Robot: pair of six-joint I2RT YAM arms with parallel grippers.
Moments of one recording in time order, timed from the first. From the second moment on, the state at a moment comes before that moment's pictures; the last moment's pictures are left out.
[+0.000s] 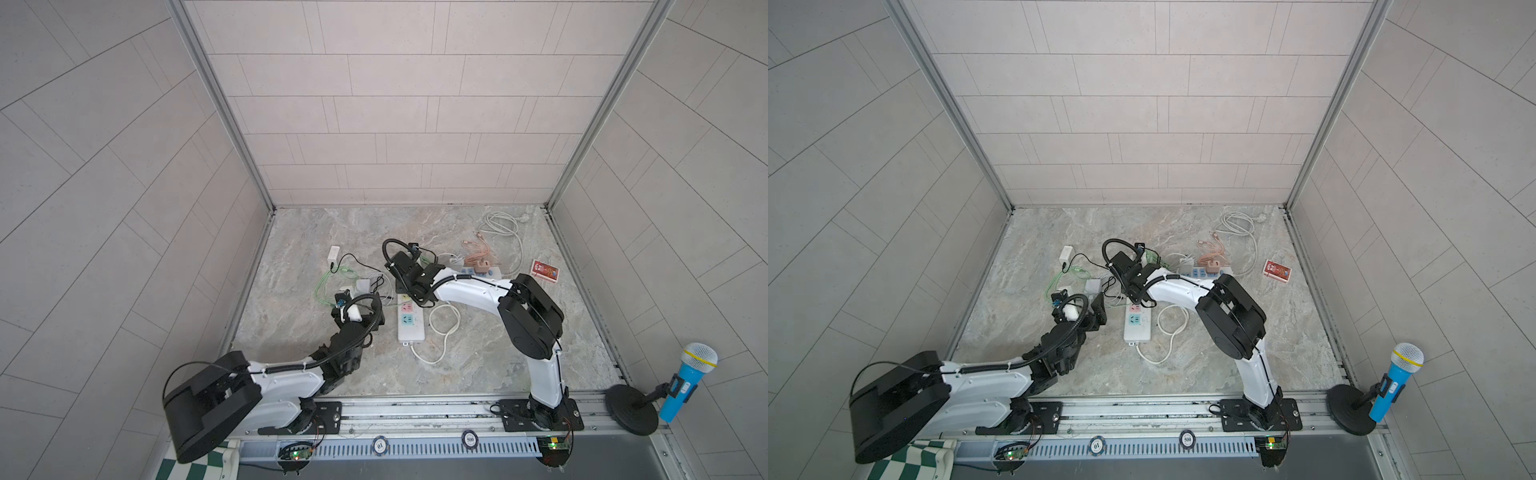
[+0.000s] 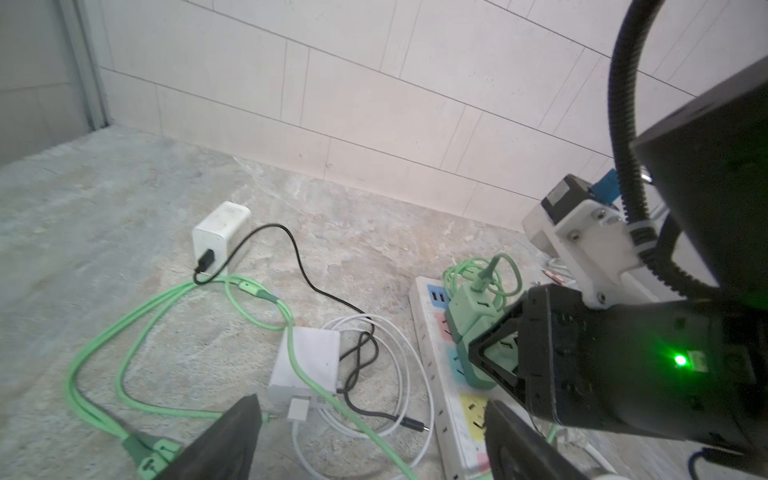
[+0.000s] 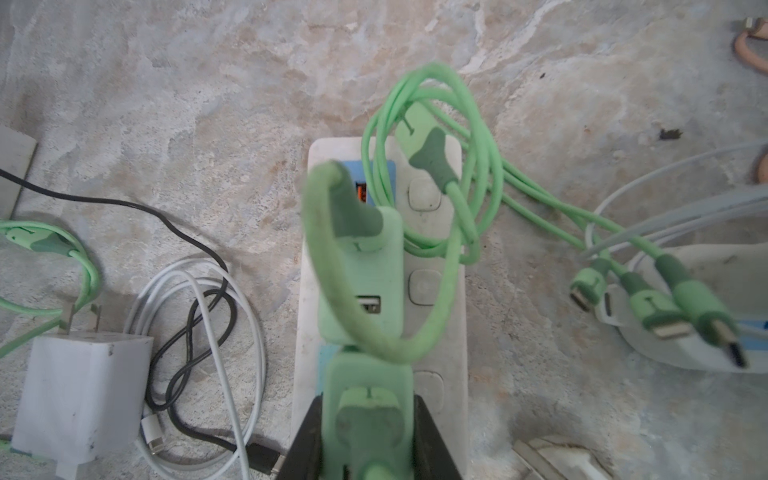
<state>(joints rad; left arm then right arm) -0.90 1.11 0.14 0.76 -0.81 -0.46 0.81 2.02 1.47 -0.50 0.41 0.77</state>
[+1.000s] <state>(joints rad) -0.35 1.23 0.70 -0.20 -0.44 -0.52 0.68 2.09 1.55 -0.41 0.26 0.63</state>
